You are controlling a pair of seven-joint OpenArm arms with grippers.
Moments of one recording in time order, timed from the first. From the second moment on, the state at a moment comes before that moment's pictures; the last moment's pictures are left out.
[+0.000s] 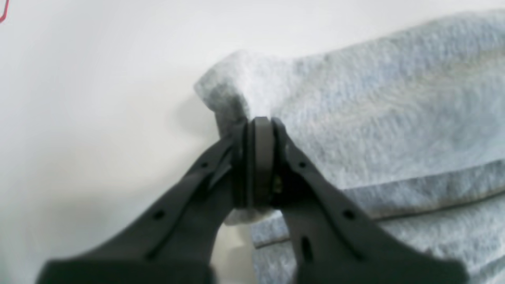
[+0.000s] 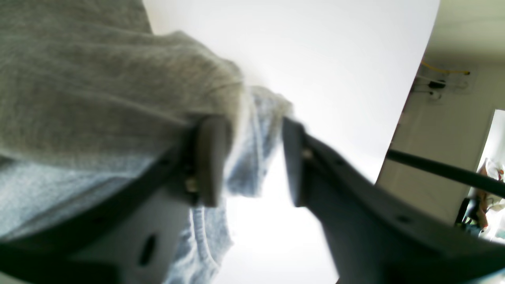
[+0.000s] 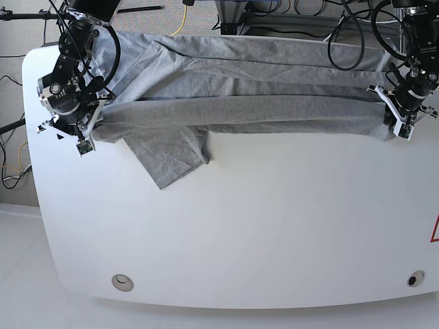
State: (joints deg) left arm 18.3 -26.5 -23.3 92.8 -12.5 -30.1 36.6; right arm -7.1 8.8 25.9 107.1 -5.5 40.4 -60.9
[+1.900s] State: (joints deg) left arm 16.4 -26.4 -24.2 96.8 -12.5 -31.0 33.7; right arm 2.2 -2.1 24.3 89.4 -3.3 40.3 -55.2
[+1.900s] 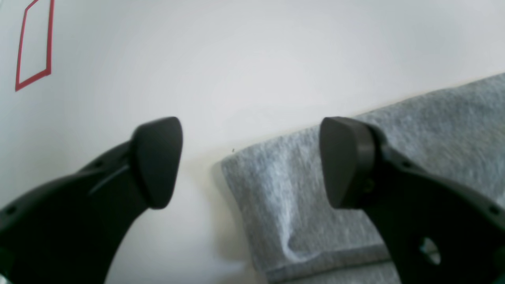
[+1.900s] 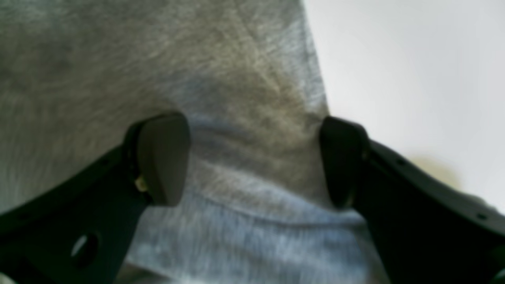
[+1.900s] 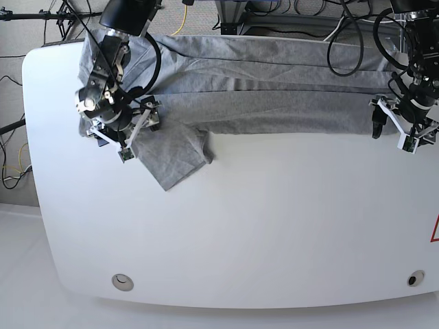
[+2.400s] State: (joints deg) left arm 16.4 -26.4 -24.3 96.3 -12.6 -31.6 33.8; right arm 15.5 -1.3 24.4 69.8 -2.4 39.9 -47.7
